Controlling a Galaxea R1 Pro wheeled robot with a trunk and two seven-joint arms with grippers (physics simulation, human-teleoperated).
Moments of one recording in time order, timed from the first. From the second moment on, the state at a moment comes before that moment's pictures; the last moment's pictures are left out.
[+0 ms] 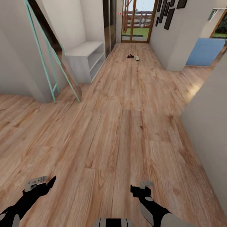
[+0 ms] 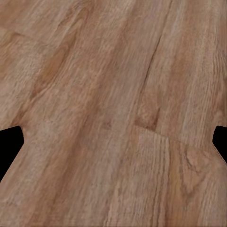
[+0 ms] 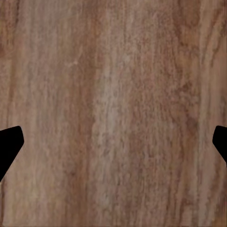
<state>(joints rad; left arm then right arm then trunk) -0.08 -0.02 0.55 -1.50 0.01 0.36 -0.46 -0.61 0.08 0.59 -0.24 -0.63 -0.16 -0.23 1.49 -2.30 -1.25</state>
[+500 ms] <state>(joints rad) -0.08 -0.02 0.55 -1.50 0.01 0.36 -0.46 -0.61 0.08 0.59 -0.24 -0.63 -0.16 -0.23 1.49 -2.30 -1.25</state>
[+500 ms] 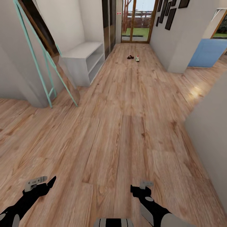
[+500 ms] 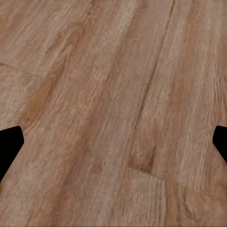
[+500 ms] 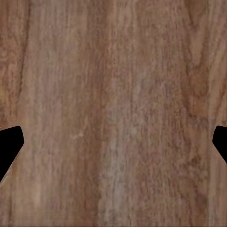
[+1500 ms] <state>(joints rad) -0.08 -0.02 0.55 -1.50 0.01 0.36 -0.46 -0.61 0.08 0.59 -0.24 -0.63 -0.16 -0.23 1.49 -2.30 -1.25</state>
